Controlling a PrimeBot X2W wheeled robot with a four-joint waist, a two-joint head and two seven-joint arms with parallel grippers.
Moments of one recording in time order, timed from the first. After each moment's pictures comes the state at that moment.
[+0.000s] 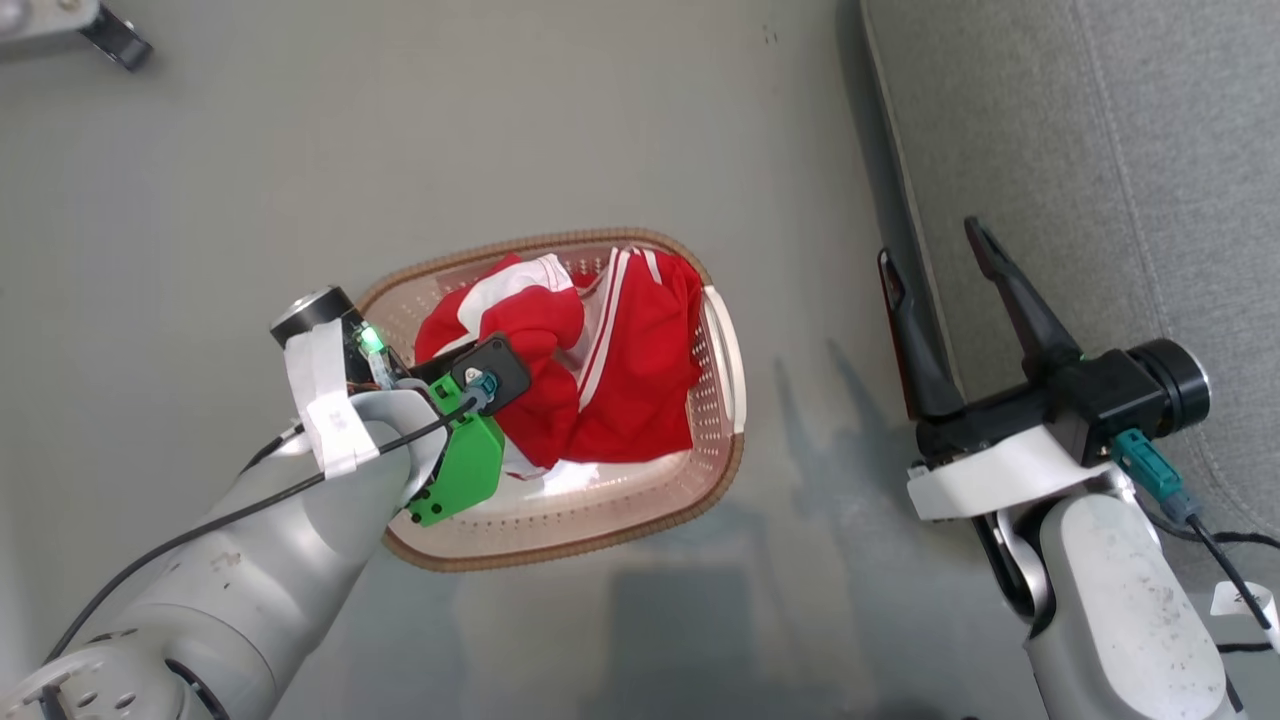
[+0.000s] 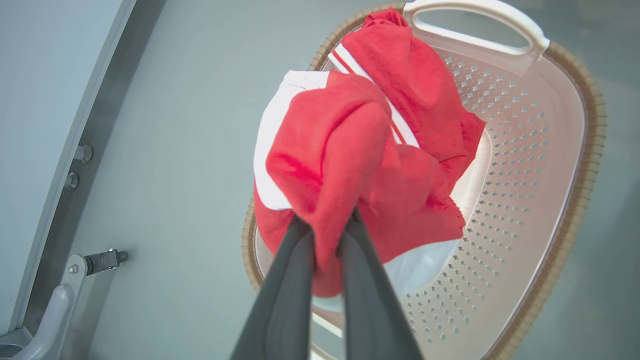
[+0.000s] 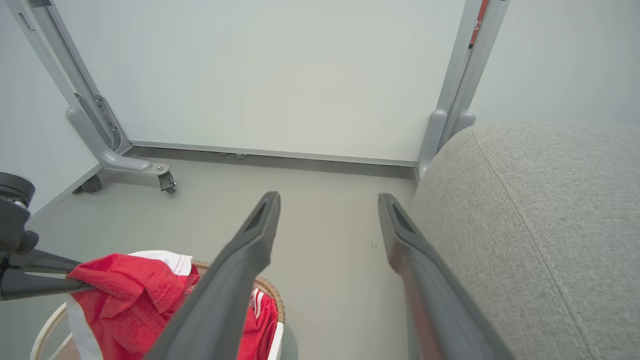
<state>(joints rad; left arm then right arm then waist) -0.98 0.17 -1.28 1.18 -0.36 -0.13 -0.23 -0.32 -0.05 0.11 0.06 0.04 0.13 -0.26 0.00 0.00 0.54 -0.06</state>
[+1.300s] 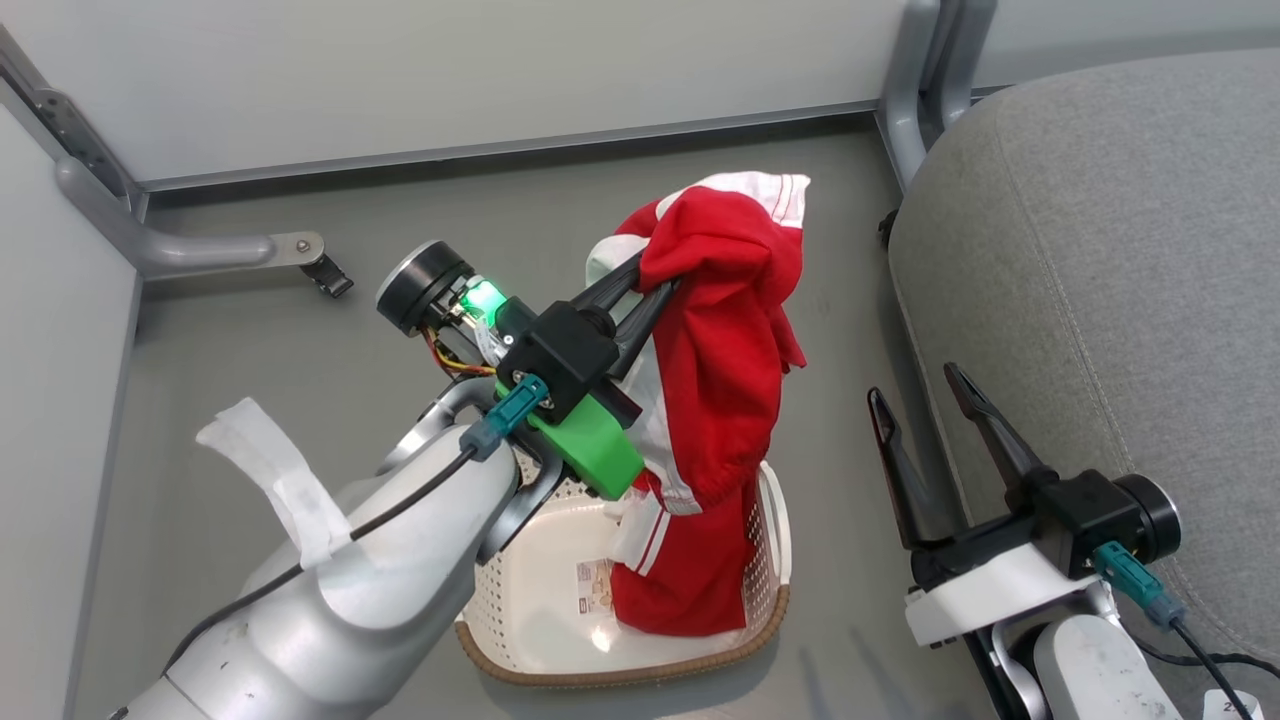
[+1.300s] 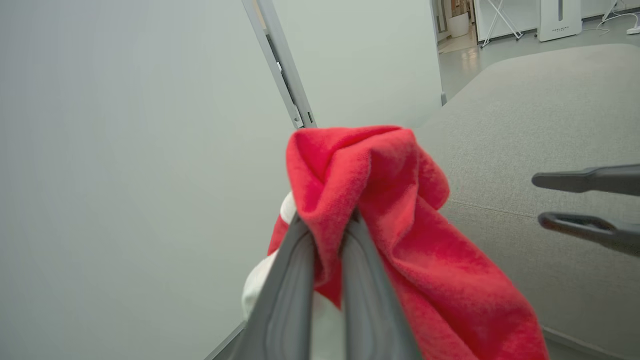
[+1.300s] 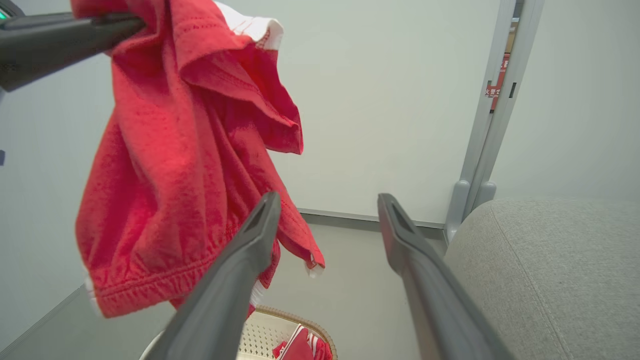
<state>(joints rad) -0.77 0.23 -0.90 0.36 -0.36 -0.02 -0.26 -0.12 -0.05 0.14 0.06 0.10 0.13 -0.26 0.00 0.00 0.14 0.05</state>
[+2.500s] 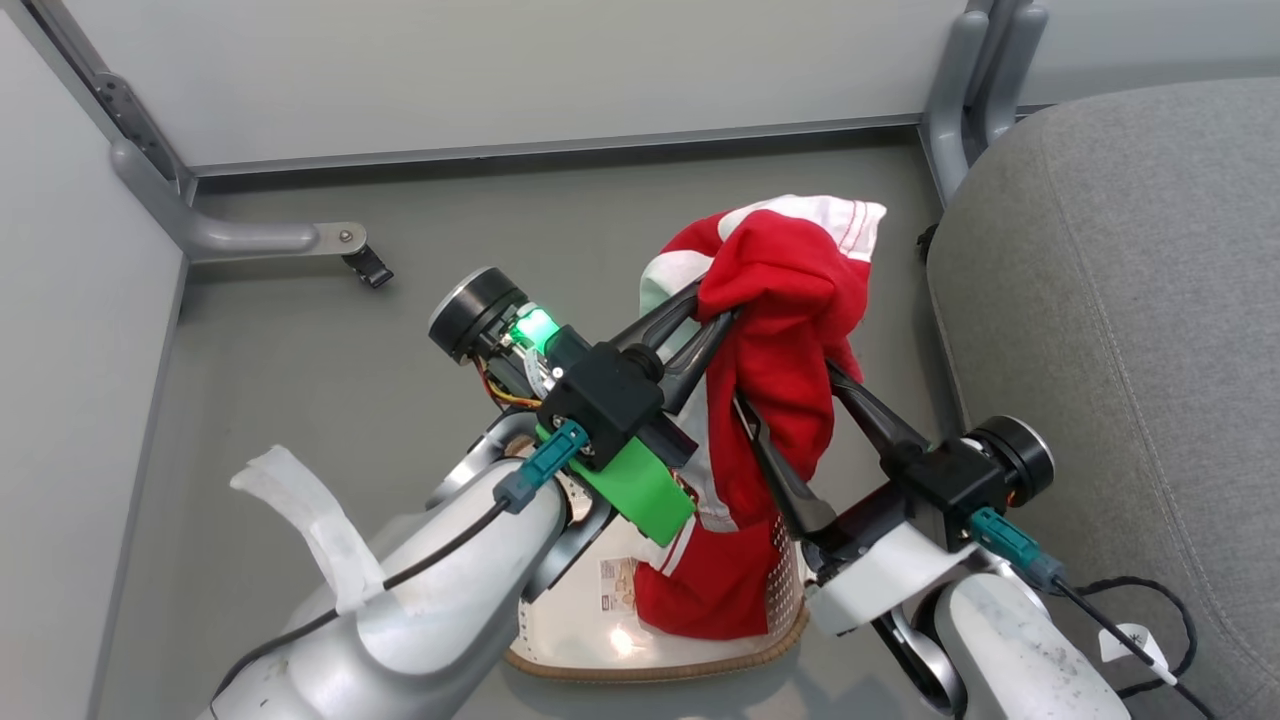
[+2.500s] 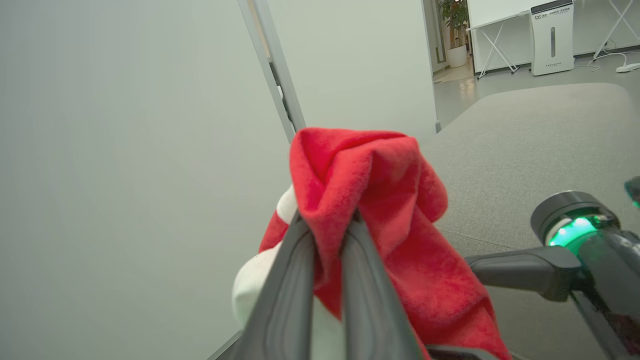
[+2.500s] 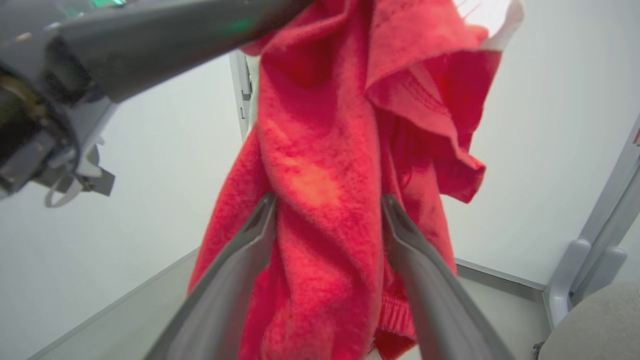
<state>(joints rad) -0.70 0.19 -0.88 0.25 -0.33 -0.02 -0.26 -0.27 -0.07 0.38 0.13 0.13 0.13 -0.26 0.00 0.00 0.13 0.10</state>
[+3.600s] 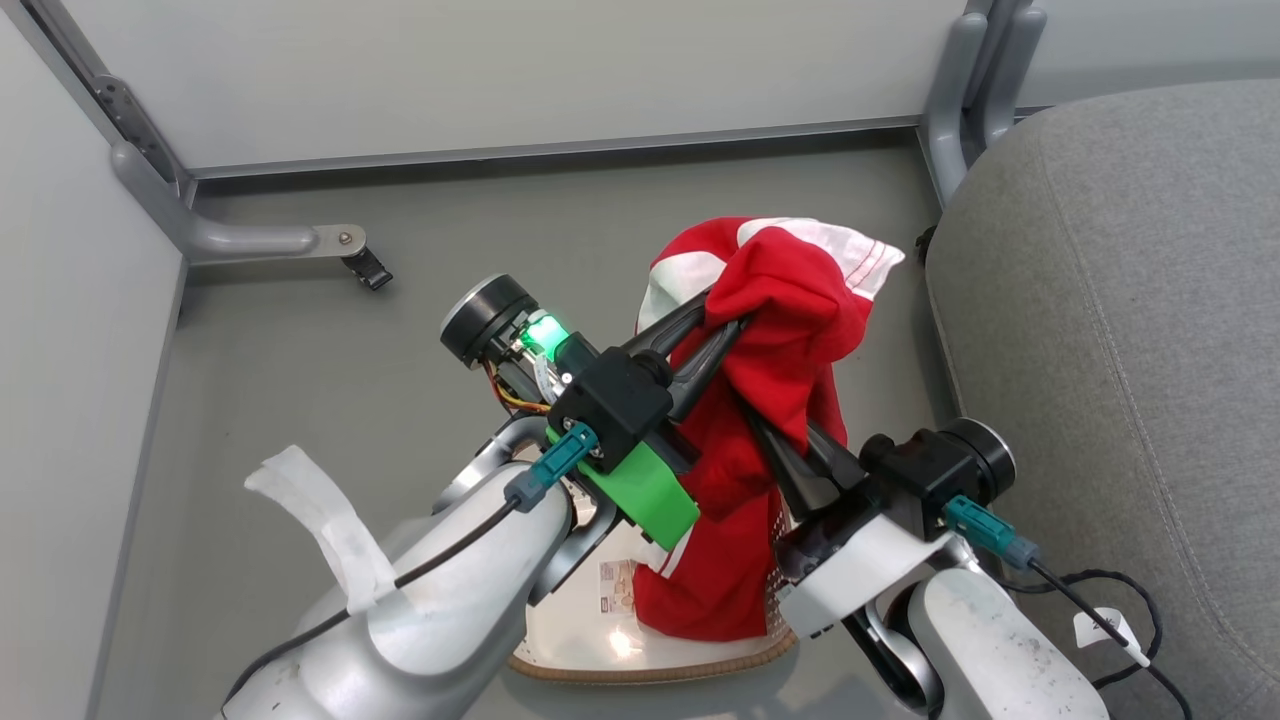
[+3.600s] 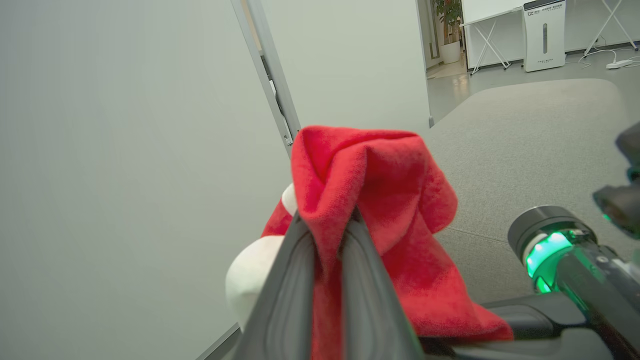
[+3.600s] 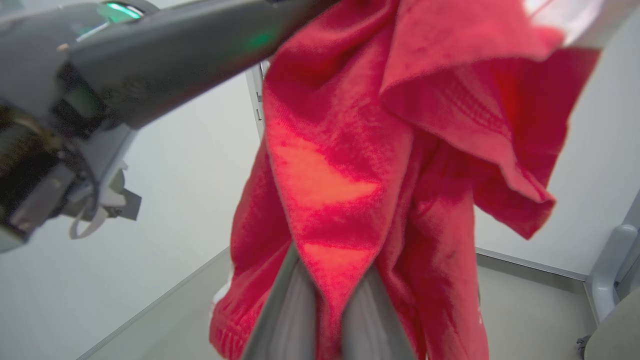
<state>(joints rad) -0.69 0.16 -0.86 0.28 -0.31 -0.05 -0.26 -0.31 -0.06 0.44 0.19 0.22 0.13 -0.26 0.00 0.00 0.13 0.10</state>
